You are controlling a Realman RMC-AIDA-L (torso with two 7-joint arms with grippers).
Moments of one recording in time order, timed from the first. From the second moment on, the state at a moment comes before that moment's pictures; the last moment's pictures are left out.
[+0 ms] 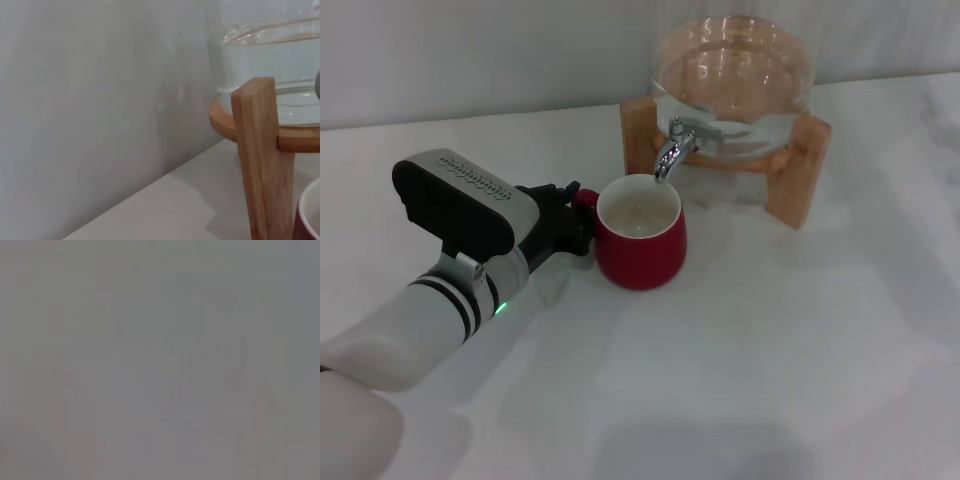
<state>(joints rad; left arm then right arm) -0.76 -2.08 2.62 0.46 2.15 -0.45 -3.01 0.50 2.01 -0.62 -0.26 2.52 1.13 -2.89</state>
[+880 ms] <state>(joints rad) -0.77 -2.08 2.61 0.47 2.16 -0.41 -3.00 0.50 2.01 -0.64 -0.25 2.52 1.14 -2.89</state>
